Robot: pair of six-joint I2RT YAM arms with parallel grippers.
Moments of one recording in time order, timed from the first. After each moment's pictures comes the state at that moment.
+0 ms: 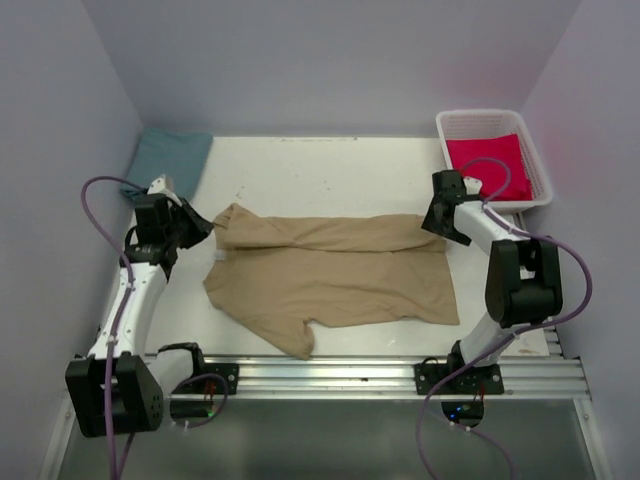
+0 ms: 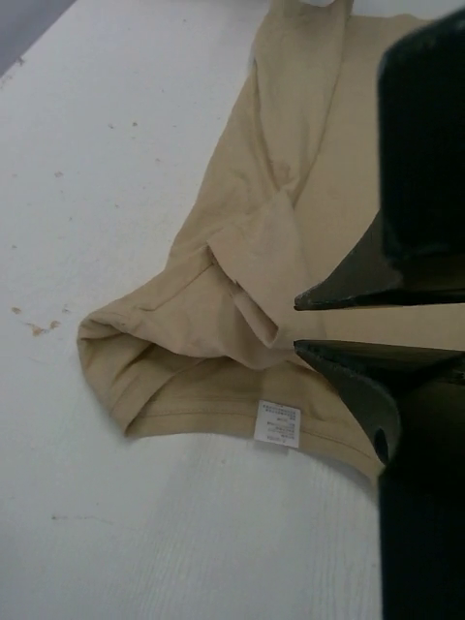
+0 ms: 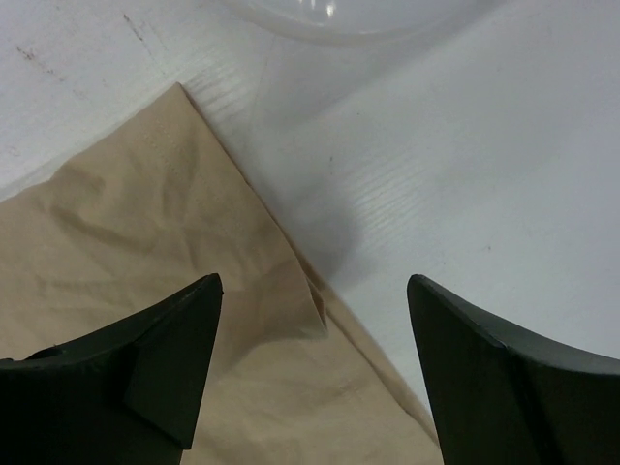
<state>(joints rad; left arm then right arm) 0.11 1.09 0.77 -0.33 0.20 -0.49 0.09 1.69 1.09 -0.51 0.45 0.51</state>
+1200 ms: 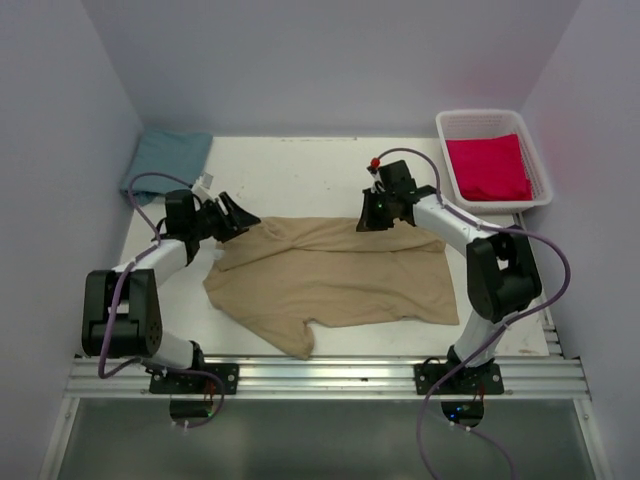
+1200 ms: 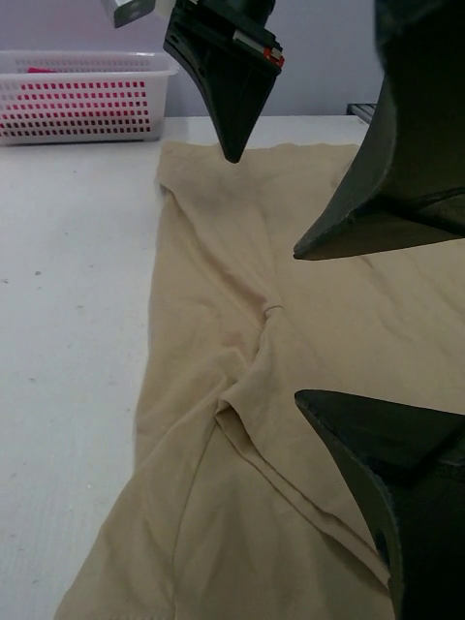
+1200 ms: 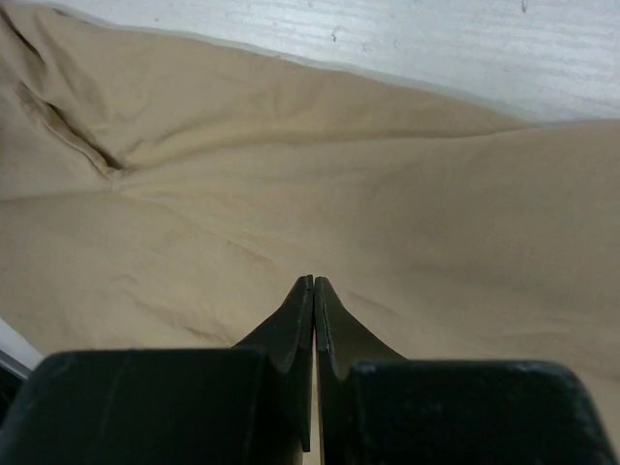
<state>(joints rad) 0.05 1.43 0.70 0.17 0.63 -0.63 0.40 1.77 1.27 -0.43 -0.23 0.40</state>
